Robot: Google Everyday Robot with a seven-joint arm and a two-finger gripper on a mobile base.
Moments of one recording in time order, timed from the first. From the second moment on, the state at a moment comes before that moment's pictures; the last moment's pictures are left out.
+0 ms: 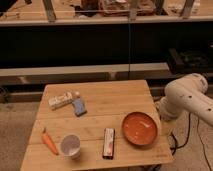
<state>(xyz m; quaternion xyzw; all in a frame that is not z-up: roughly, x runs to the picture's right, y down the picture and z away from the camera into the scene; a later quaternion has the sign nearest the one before) 0.268 0.140 0.665 -0.28 0.00 0.00 0.96</state>
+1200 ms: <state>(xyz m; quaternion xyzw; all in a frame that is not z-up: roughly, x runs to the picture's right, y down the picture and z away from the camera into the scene) 0.262 0.154 0.656 -0.27 0.00 -0.01 0.96</state>
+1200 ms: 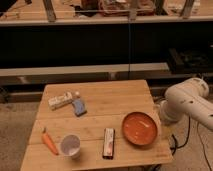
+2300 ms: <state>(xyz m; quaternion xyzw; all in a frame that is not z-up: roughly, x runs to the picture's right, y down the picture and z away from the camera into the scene) 0.256 0.163 0.649 -0.27 -0.01 -0.02 0.96</state>
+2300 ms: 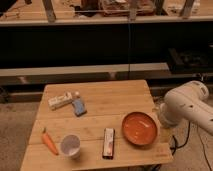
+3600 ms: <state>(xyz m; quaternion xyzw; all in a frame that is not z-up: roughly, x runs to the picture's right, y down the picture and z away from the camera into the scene) 0.243 0.172 0.646 -0.27 -0.01 -0.04 0.96</state>
